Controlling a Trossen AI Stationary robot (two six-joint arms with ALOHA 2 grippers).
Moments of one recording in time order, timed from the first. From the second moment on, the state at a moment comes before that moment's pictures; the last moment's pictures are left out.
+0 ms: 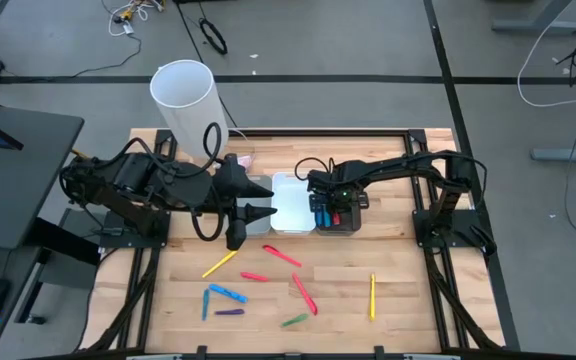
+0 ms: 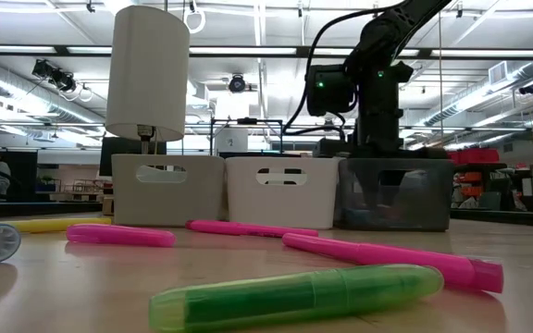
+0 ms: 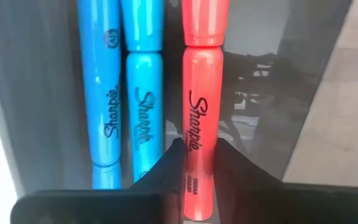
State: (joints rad) left arm -0.32 1.53 2.02 -0.90 -0.40 -0.37; right arm -0.21 1.82 1.13 -0.82 -0.09 1.27
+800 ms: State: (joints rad) left arm -0.32 1.53 2.02 -0.92 -0.39 -0.37; right arm -0.22 1.80 1.18 -0.86 -0.11 1.18
